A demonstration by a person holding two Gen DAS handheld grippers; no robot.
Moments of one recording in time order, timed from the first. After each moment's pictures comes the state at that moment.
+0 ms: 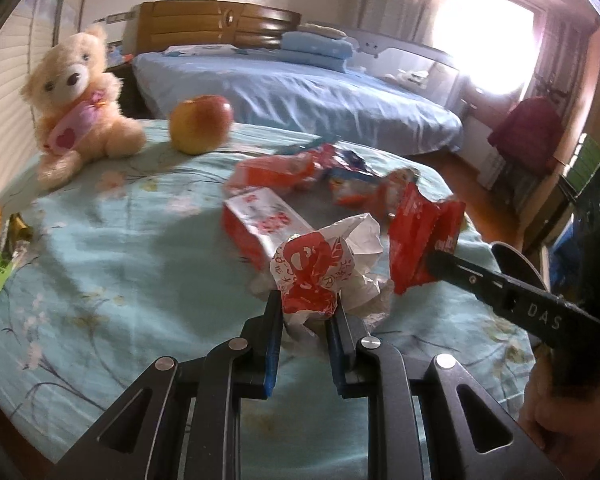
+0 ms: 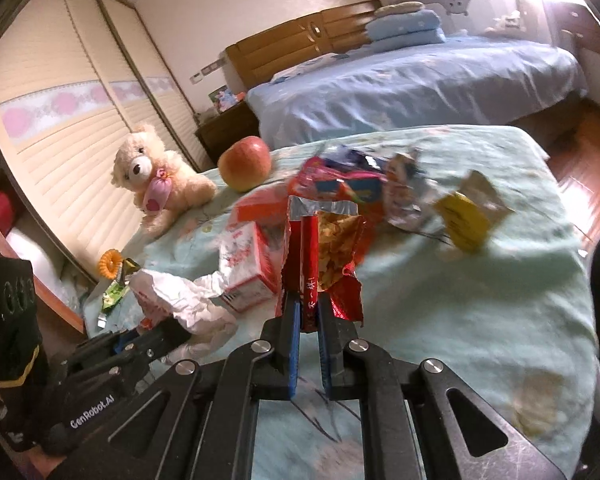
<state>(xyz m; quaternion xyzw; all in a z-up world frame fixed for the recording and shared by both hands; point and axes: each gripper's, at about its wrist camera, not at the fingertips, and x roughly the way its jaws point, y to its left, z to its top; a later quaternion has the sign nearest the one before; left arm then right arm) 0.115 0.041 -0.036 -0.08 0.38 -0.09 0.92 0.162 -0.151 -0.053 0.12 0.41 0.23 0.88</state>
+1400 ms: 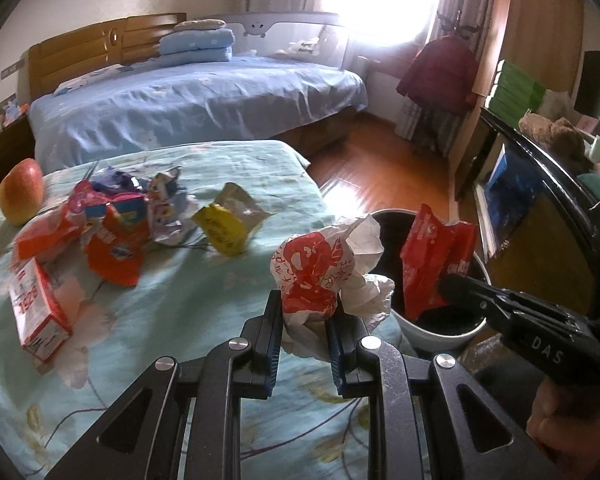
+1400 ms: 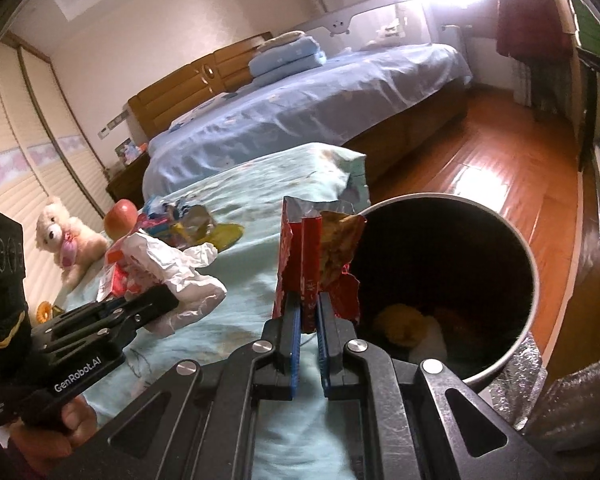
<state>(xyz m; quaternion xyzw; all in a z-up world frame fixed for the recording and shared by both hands) 0.170 -0.140 -0.041 0.01 0.38 -0.22 0.90 0.122 -0.330 -0.052 0.15 0.38 0.06 0.91</state>
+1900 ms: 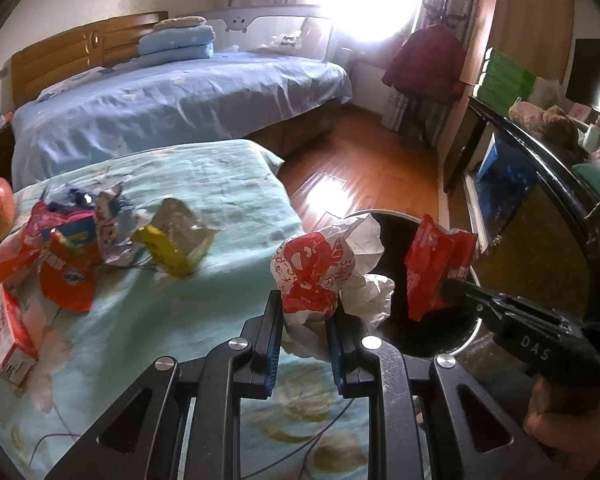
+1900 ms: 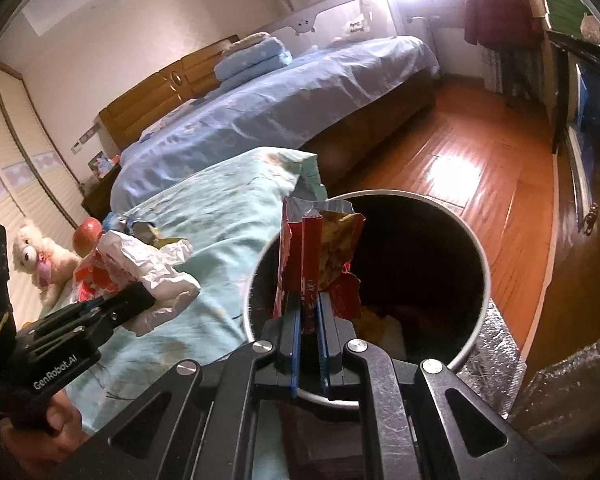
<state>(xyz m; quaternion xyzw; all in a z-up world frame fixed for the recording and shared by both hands) 0.191 -0.183 -0.047 0.02 0.39 -0.24 0.89 0.127 -0.375 -0.065 0.17 0.39 0.01 0.90</state>
